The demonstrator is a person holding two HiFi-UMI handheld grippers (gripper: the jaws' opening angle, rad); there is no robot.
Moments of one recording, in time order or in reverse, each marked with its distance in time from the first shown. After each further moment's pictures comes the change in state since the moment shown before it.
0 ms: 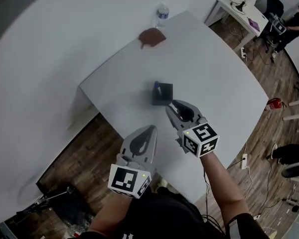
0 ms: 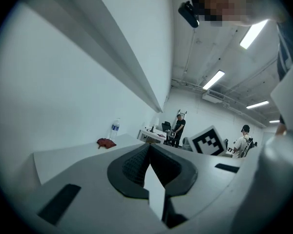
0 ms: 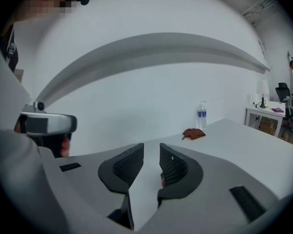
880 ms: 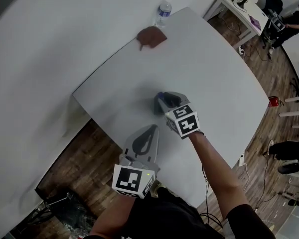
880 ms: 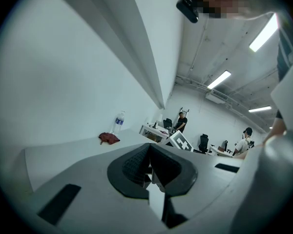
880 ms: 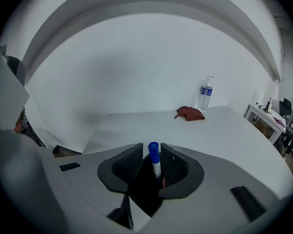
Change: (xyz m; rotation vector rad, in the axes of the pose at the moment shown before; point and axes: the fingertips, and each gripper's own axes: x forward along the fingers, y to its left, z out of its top) left arm 0.053 0.057 -0.012 -0.082 0.056 -0.003; right arm 0.130 -0.062 -0.069 -0.129 0.353 -0.085
